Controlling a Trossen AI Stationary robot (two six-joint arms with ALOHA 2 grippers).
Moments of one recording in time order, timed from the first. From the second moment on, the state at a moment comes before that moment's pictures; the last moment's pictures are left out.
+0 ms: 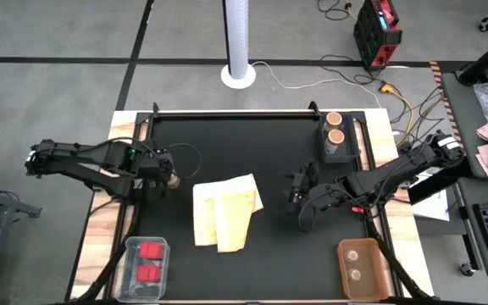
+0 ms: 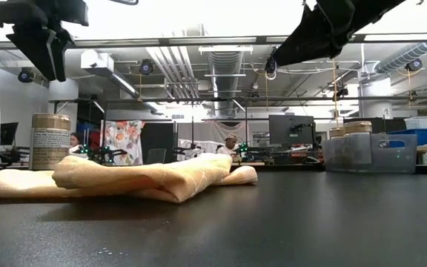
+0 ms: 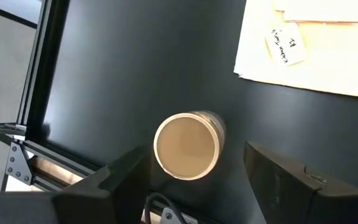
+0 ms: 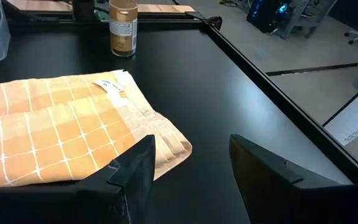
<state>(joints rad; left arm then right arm) -0.11 1.00 1.02 -1.38 -0.37 -0.34 0.32 1.27 0.76 -0.06 0.70 0.22</state>
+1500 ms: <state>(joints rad) -0.11 1.00 1.02 -1.29 -0.41 -0.34 0.32 1.27 0.76 -0.06 0.70 0.23</state>
